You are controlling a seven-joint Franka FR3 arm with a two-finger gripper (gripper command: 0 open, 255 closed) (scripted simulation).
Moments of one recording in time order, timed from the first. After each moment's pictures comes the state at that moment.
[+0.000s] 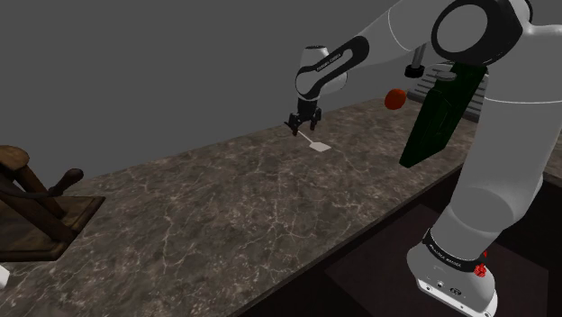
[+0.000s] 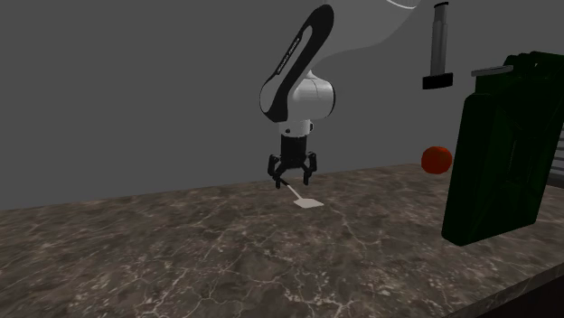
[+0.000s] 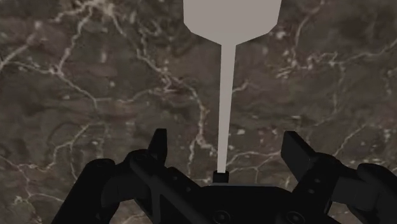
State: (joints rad) arm -0.14 0.26 0.00 -1.99 -0.01 2.32 0.09
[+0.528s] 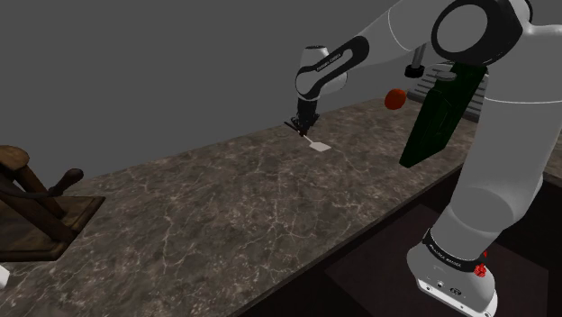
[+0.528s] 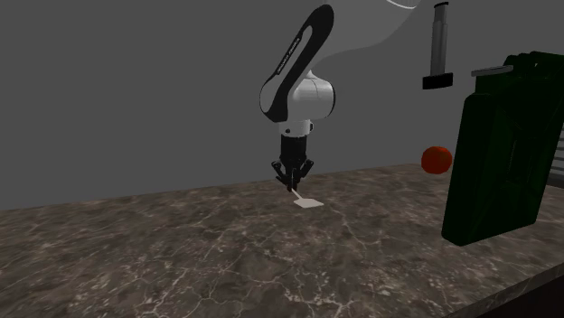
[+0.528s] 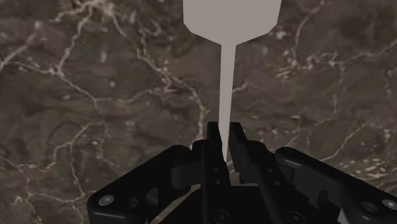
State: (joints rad) arm -0.14 0.26 0.00 -1.99 -0.01 2.32 0.09
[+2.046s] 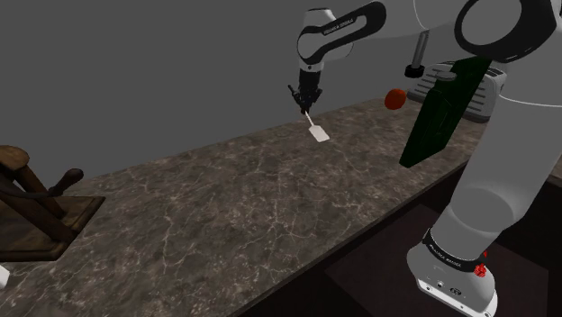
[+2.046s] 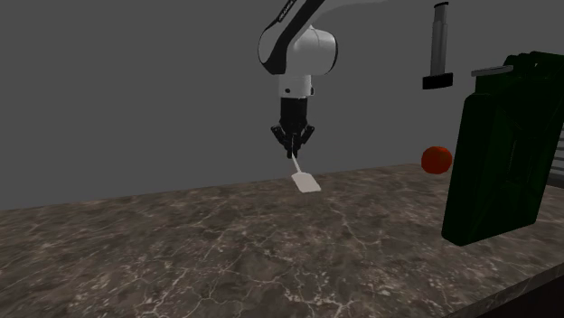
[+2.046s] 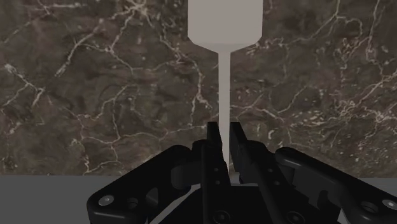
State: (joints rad) arm -0.14 0.15 0.00 -1.85 -0.01 2.07 0.09
